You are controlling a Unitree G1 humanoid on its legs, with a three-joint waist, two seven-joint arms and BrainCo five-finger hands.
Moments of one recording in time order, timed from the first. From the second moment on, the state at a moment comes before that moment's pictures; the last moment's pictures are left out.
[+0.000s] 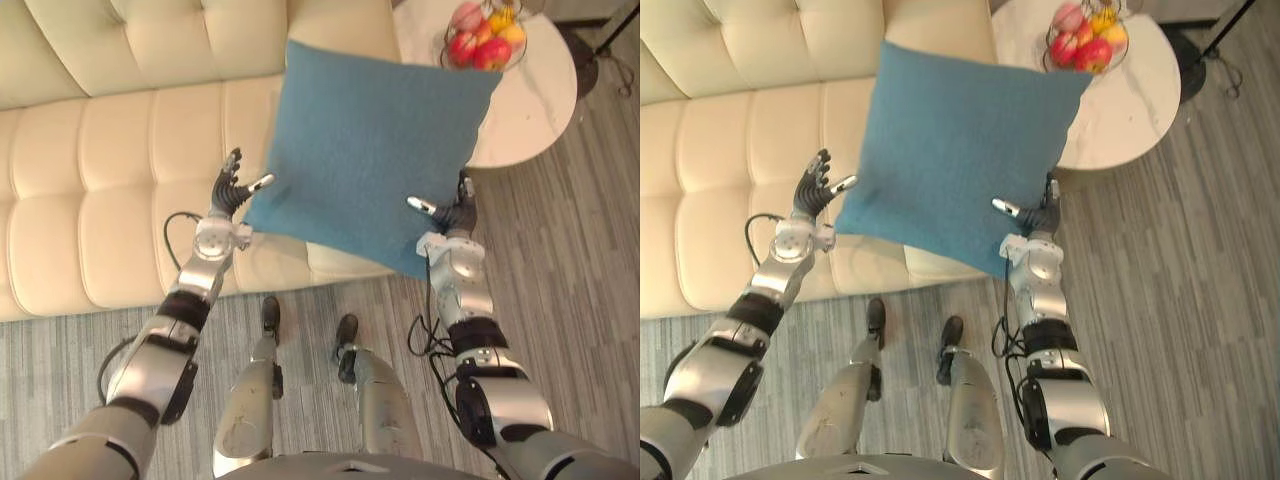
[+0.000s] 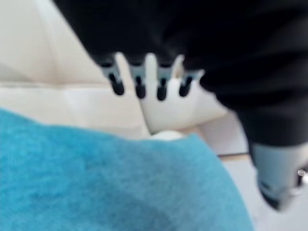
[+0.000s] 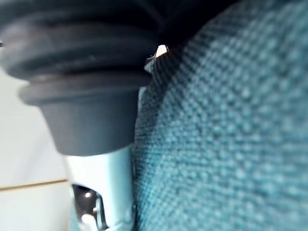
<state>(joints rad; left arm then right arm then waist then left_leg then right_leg) -0.82 0.25 -0.24 0.80 -0.18 -0.16 0.22 -0.65 -0.25 -0.12 0.61 0.36 -0.19 -0.26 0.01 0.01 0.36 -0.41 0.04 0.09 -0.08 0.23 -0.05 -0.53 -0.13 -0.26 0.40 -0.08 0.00</state>
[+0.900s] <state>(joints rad) -1.03 0.21 -0.20 0.61 -0.33 -0.13 0.35 -0.85 -0.25 -0.01 0.38 0.52 -0.21 -0.34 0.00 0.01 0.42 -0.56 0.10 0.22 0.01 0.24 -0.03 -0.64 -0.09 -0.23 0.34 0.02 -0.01</state>
